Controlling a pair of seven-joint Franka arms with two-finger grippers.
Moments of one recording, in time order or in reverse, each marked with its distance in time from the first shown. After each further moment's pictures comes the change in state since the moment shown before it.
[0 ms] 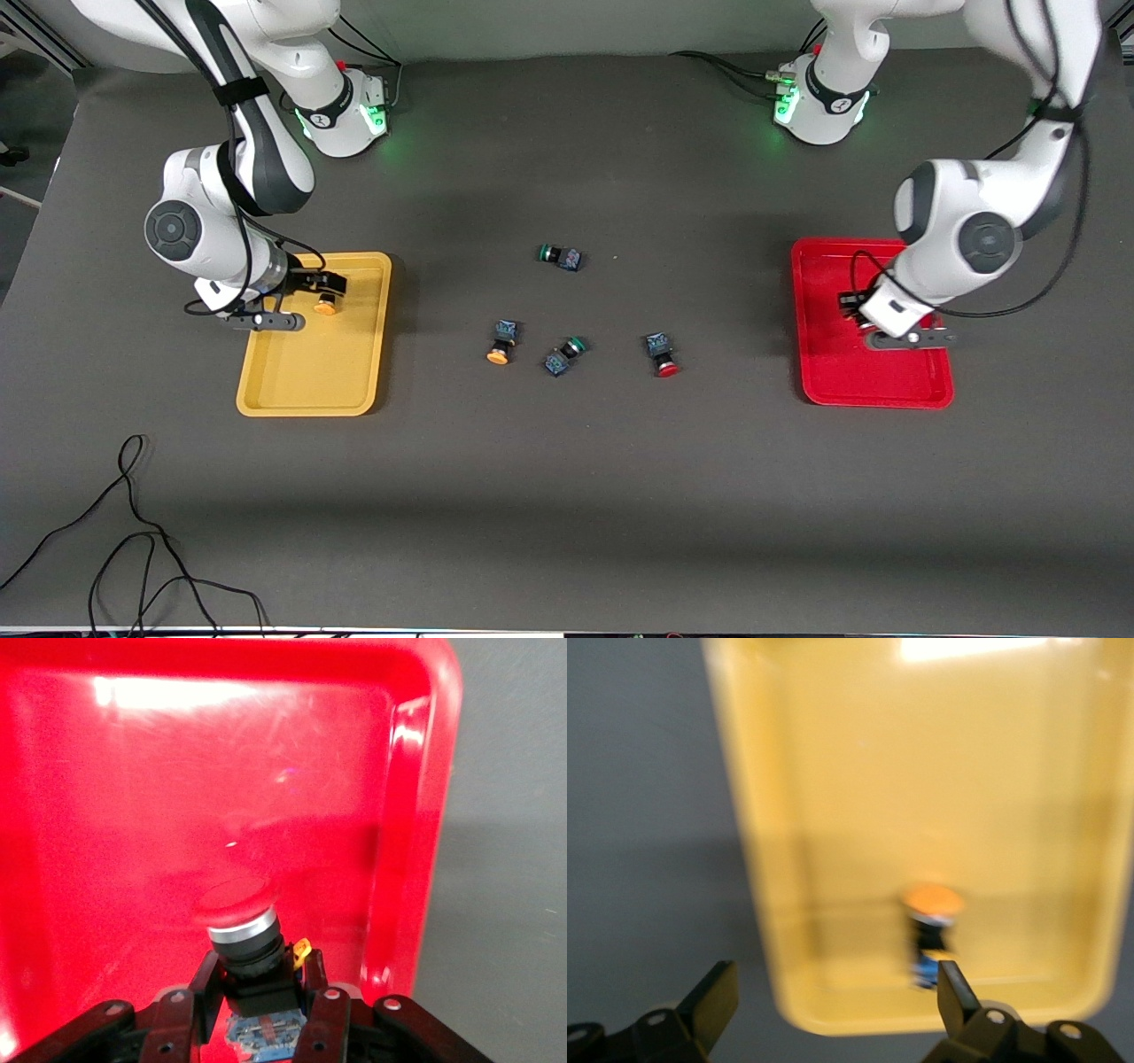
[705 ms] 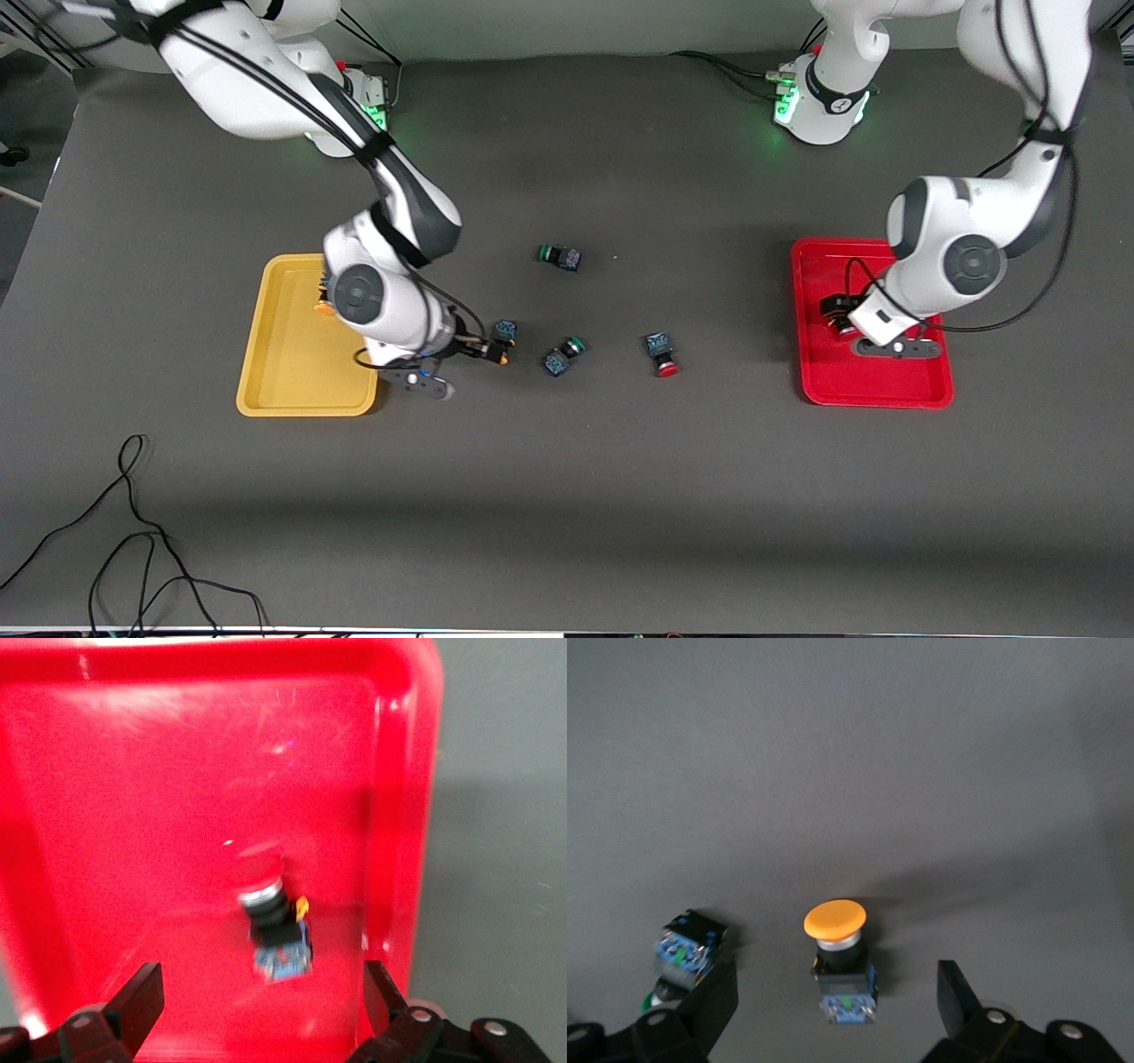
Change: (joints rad) left arm -0.001 -0.037 -0.007 0.172 0.011 -0.300 0.048; right arm 0.143 0.512 0.220 0.490 -0.035 0.103 0.642
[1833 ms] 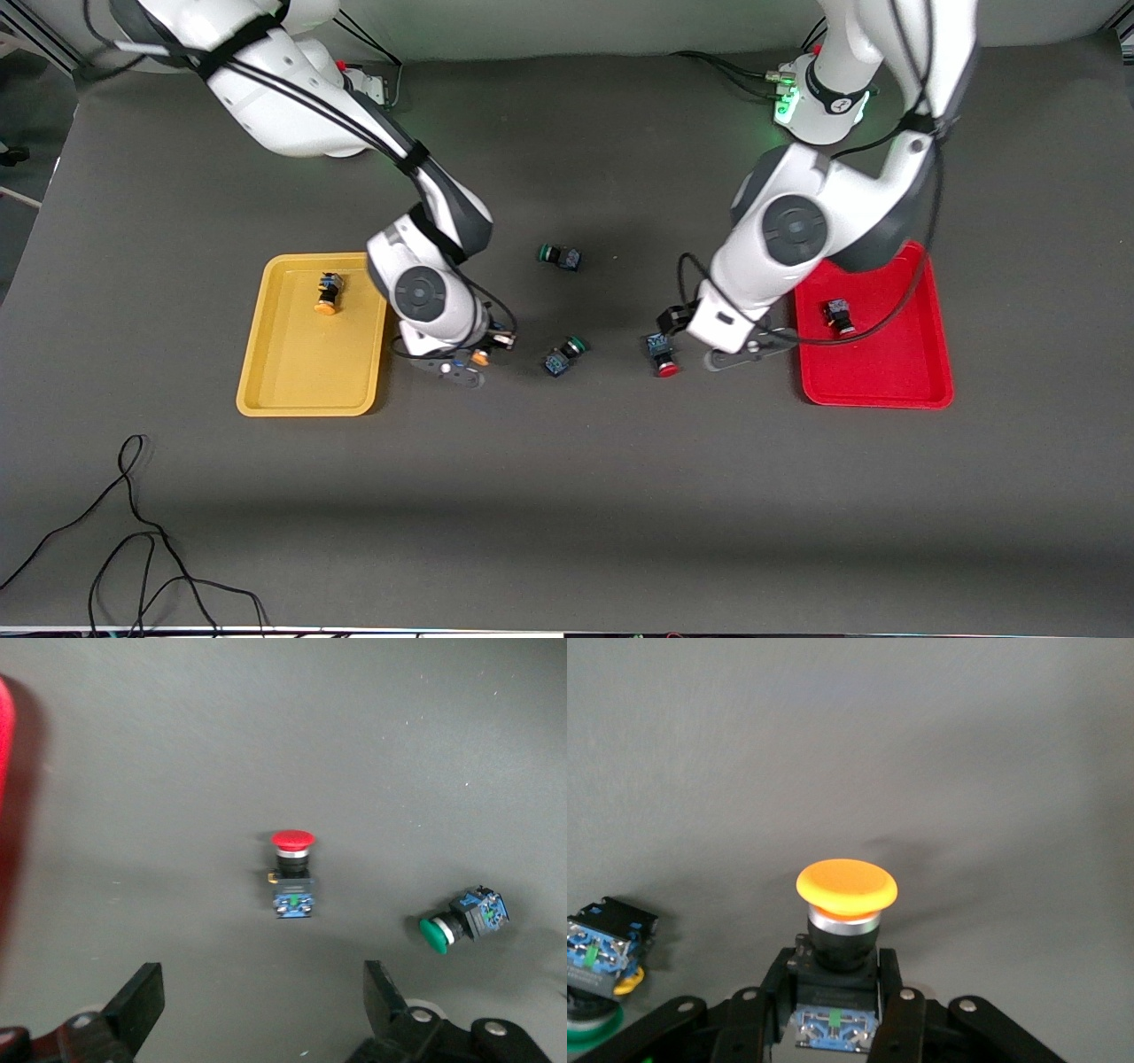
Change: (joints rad) left arm -0.268 0.190 -0.208 0.404 -0.091 -0.036 -0.782; right arm 0.028 -0.039 -0.029 0.007 -0.111 -0.151 0.021
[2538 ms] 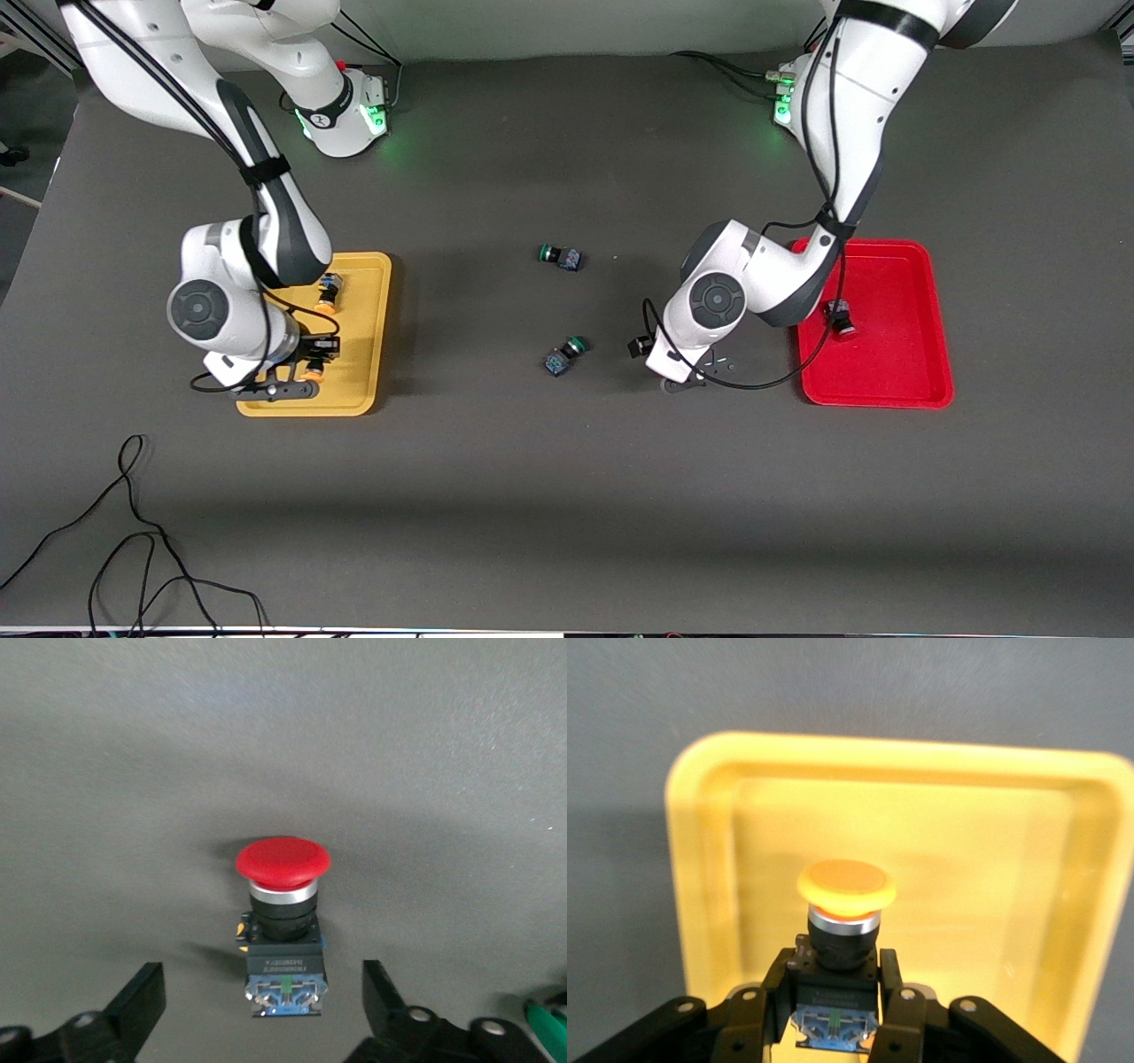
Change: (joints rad) left arm -0.040 0.277 0.002 0.024 0.042 0.173 -0.023; right arm -0.059 -0.169 -0.355 -0.289 -0.001 0.126 -0.757
